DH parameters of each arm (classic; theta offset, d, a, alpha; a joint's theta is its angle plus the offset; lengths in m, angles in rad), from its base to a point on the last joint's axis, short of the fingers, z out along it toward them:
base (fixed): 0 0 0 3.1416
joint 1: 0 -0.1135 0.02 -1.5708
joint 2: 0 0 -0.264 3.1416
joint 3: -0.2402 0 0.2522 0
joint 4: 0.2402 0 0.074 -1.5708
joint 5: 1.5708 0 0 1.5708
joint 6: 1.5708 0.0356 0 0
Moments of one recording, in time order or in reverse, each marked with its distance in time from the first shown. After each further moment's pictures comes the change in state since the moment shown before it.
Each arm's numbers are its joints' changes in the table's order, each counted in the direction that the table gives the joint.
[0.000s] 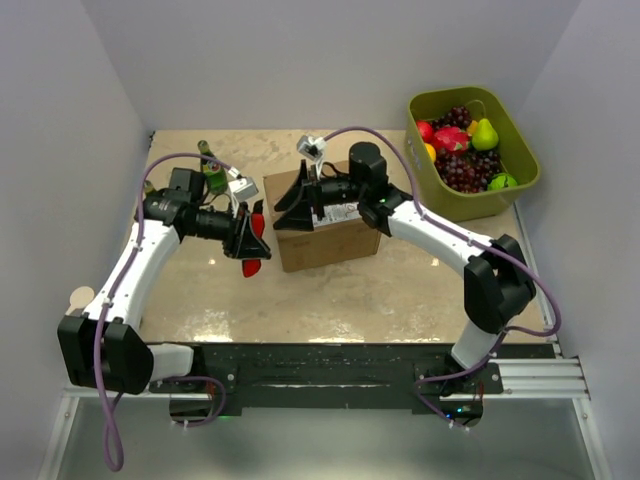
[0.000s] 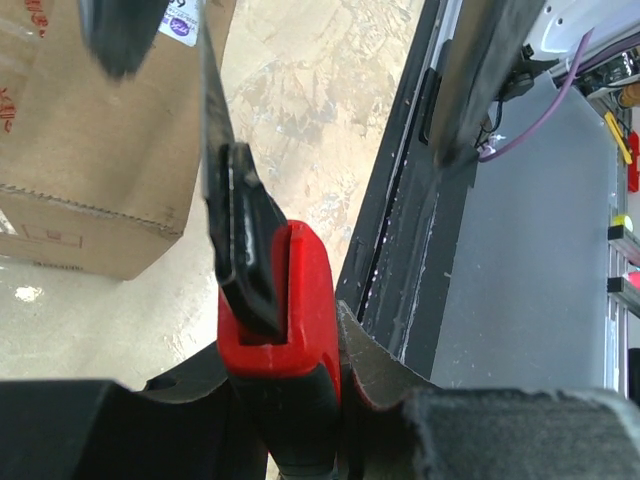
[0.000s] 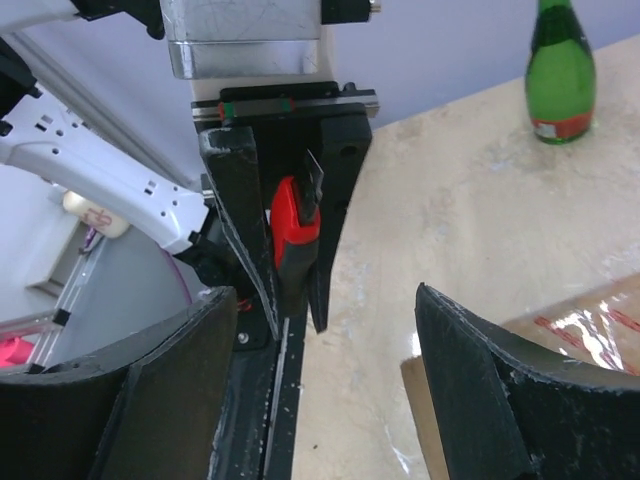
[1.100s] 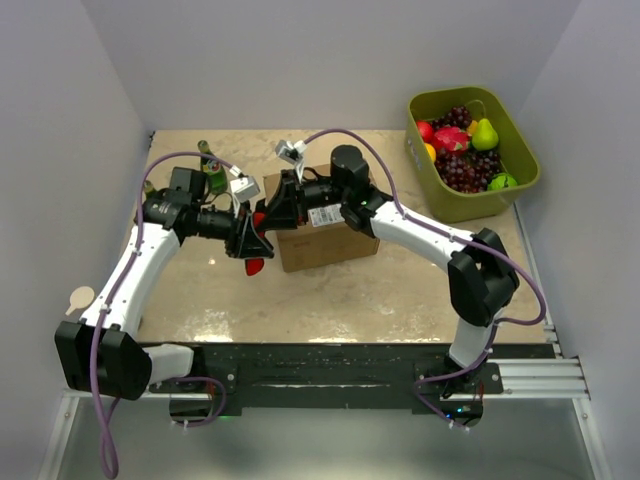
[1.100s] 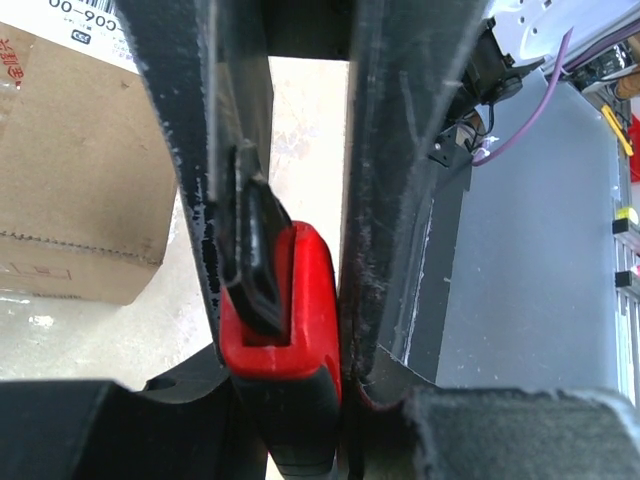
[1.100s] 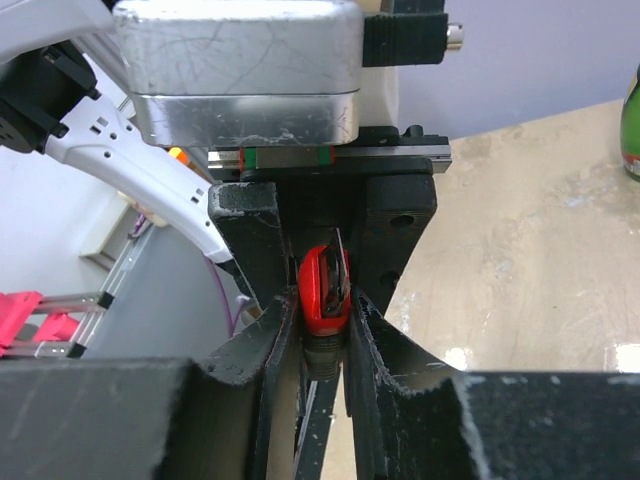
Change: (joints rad) left arm 0.027 0.027 -0.001 -0.048 0.018 -0.023; right arm -0.093 -0.097 -0.078 -0.119 -0.049 0.097
